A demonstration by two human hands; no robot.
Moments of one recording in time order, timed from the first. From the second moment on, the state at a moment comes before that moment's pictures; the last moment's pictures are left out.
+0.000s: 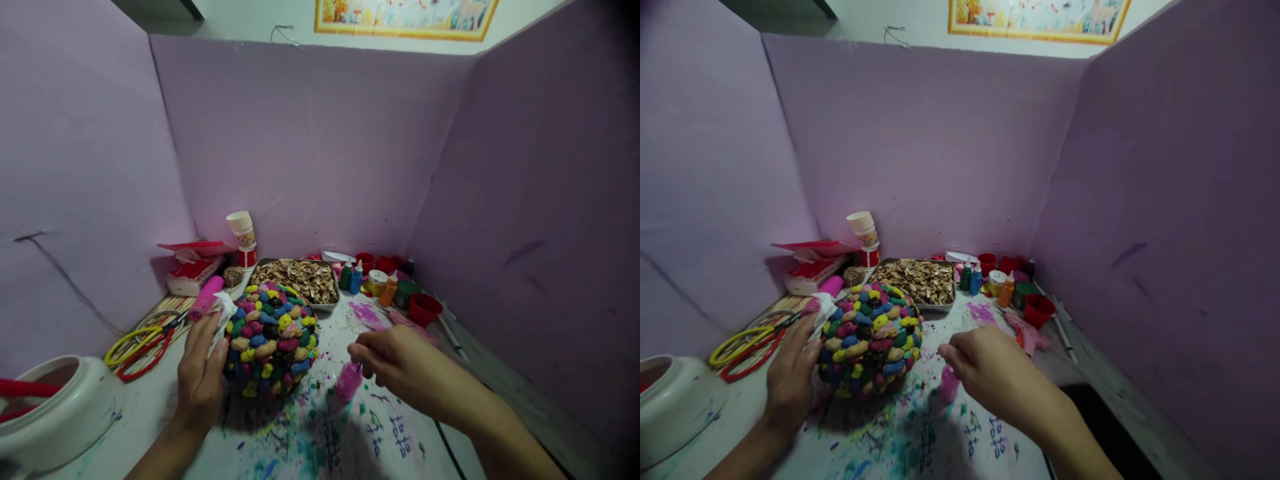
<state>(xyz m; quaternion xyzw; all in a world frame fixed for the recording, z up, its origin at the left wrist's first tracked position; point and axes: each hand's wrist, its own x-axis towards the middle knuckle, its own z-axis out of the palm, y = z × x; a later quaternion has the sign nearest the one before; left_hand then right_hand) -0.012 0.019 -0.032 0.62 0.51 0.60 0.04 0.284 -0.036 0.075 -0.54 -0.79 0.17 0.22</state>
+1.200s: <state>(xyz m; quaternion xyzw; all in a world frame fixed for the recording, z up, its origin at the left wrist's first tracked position) -0.019 0.024 -0.046 0.66 0.48 0.58 -0.03 0.268 -0.054 0.087 -0.39 -0.62 0.10 0.67</state>
